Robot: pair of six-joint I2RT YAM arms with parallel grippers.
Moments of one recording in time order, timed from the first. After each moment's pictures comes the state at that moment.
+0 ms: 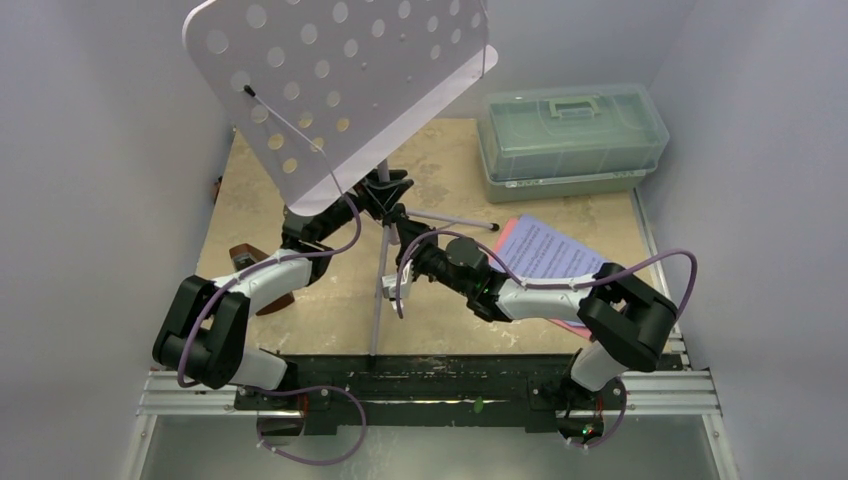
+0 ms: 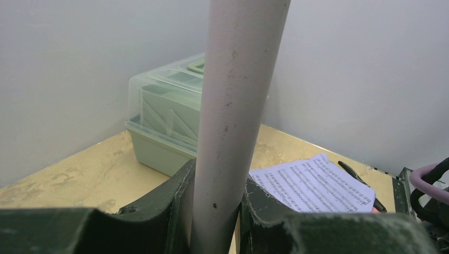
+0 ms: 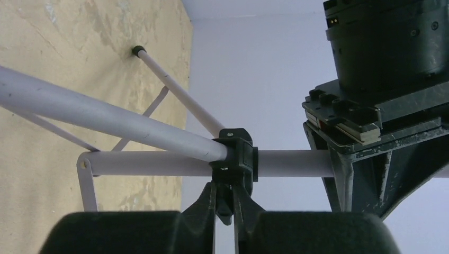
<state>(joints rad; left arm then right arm) -0.39 1.41 0.69 1.11 0.56 -0.36 0.96 1.57 0.72 0.78 0.01 -1.49</state>
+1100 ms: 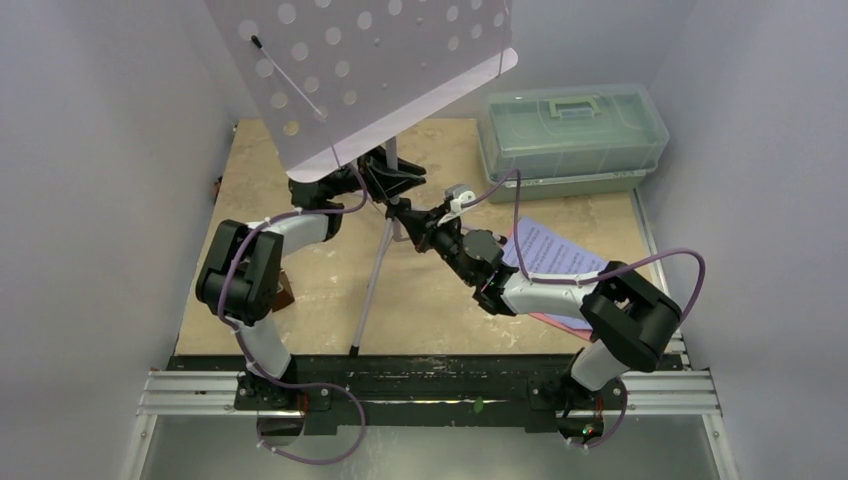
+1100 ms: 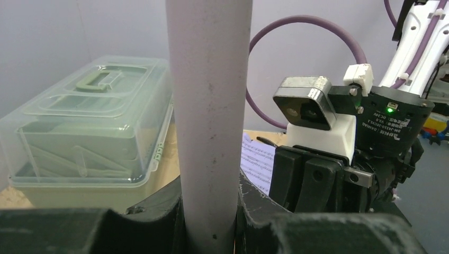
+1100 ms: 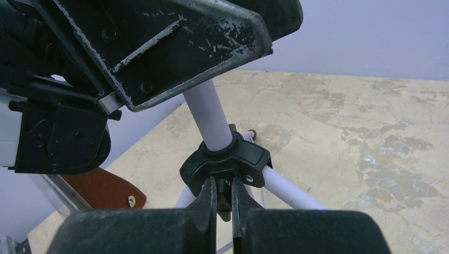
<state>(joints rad) -0.31 1.79 1.02 1.50 1.08 -0.77 0.91 1.56 0.71 0.97 0.22 0.33</state>
